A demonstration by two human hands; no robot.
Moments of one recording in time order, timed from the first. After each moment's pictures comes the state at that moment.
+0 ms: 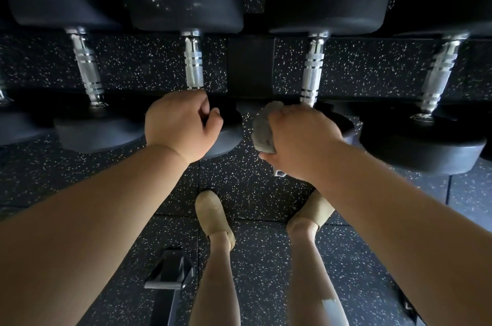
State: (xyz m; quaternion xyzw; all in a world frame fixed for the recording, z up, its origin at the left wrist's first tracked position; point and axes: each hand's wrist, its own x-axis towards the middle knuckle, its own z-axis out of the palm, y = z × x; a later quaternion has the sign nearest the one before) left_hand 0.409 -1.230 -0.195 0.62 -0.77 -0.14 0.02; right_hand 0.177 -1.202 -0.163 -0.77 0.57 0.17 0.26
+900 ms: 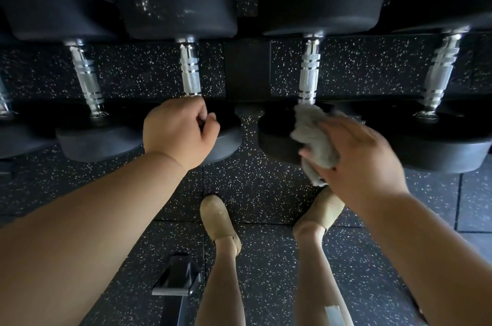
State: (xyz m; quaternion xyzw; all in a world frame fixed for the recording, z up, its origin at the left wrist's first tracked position) left_hand 0.409 -1.231 -0.197 0.61 -0.78 -0.14 0.02; right_hand 0.106 -1.136 -0.173 -0.67 0.70 -0.06 0.24
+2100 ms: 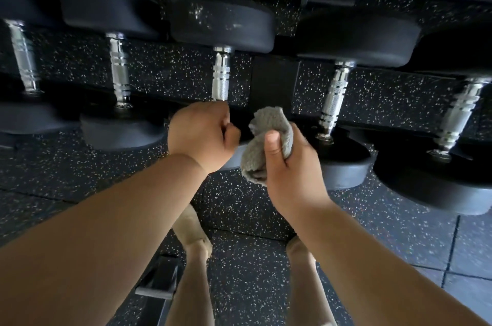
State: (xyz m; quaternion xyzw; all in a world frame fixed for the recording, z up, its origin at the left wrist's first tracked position) left_hand 0.410 -1.230 -0.195 0.63 -0.76 -0.16 0.05; right_hand 0.228 -1.170 -0.162 -0.47 0.67 -0.27 0.50
